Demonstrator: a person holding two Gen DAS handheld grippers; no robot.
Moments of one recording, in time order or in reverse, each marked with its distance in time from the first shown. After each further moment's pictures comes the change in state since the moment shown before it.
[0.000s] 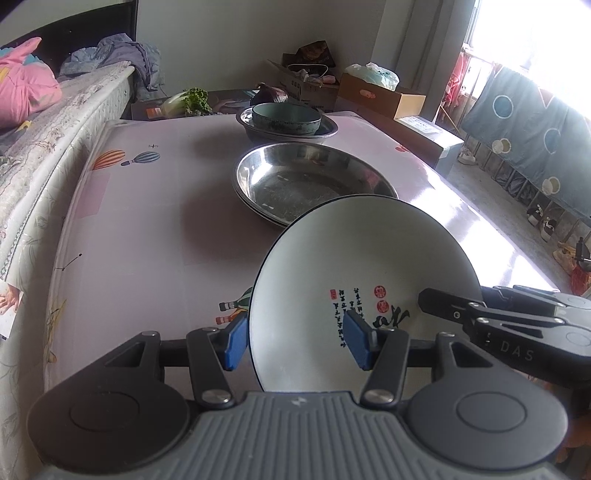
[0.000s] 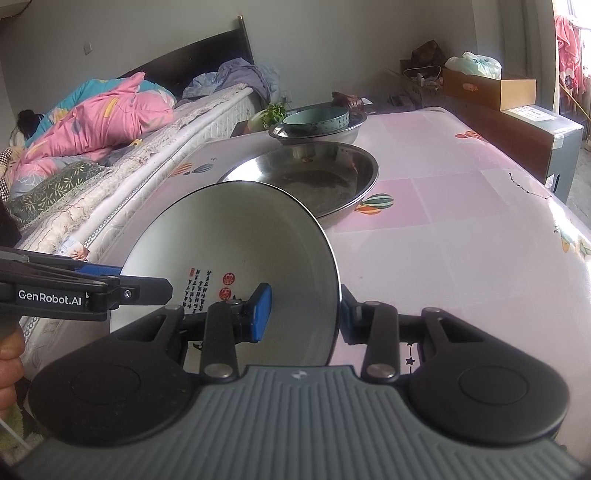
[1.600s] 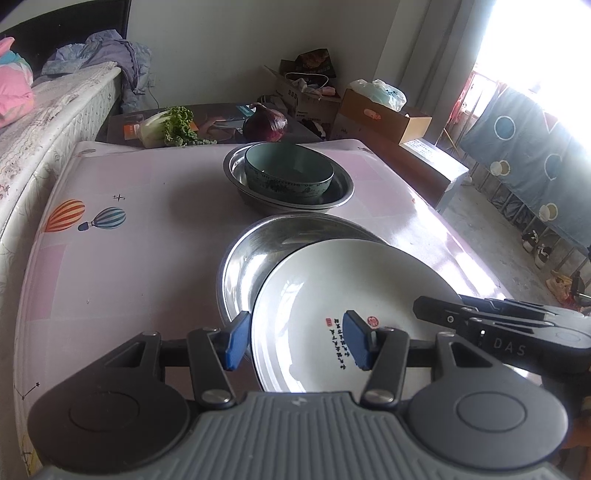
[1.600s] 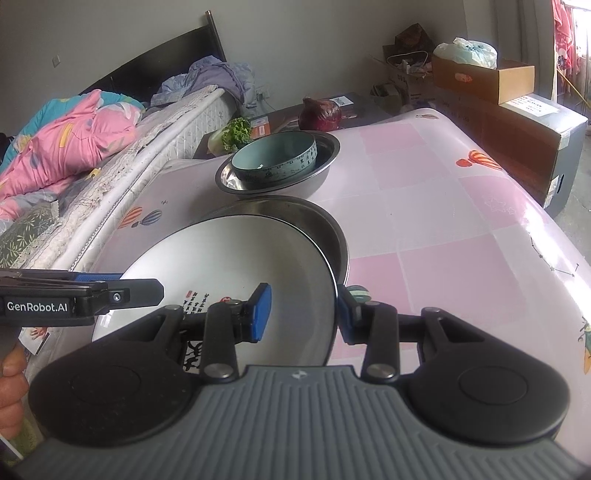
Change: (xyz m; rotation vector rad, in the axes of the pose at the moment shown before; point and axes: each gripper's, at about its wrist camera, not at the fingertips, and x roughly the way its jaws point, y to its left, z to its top) left arm 0.075 0.020 0.108 -0.041 -0.014 -0.055; right arm 0.109 -0.042 0.122 0.072 0.046 -0.033
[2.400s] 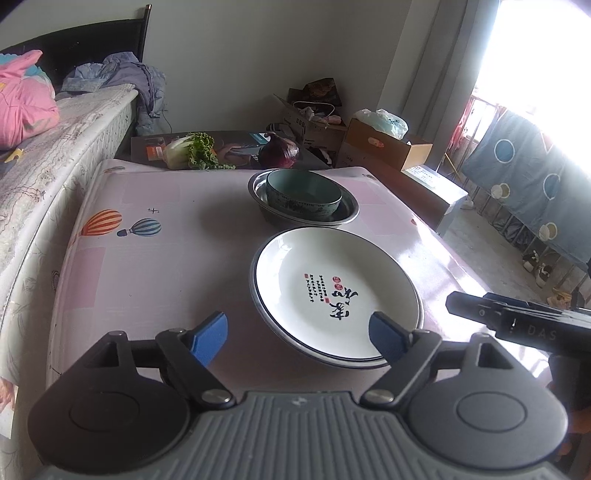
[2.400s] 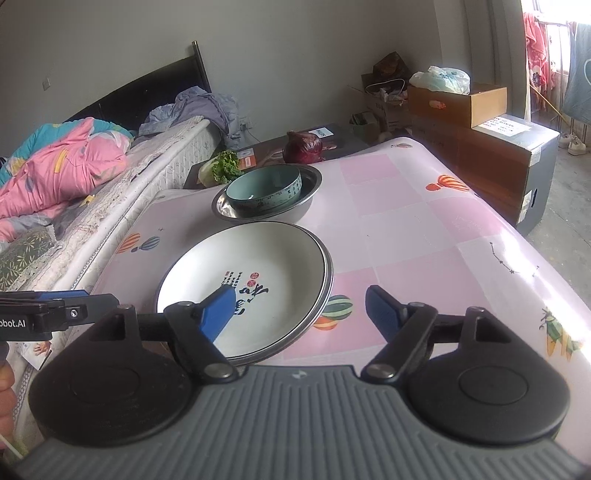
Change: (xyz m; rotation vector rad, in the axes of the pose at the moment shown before) left arm -0.053 0.012 -0.024 -0.018 -0.094 0.020; right arm -0.058 0.007 -0.015 0.029 -0.106 -0.063
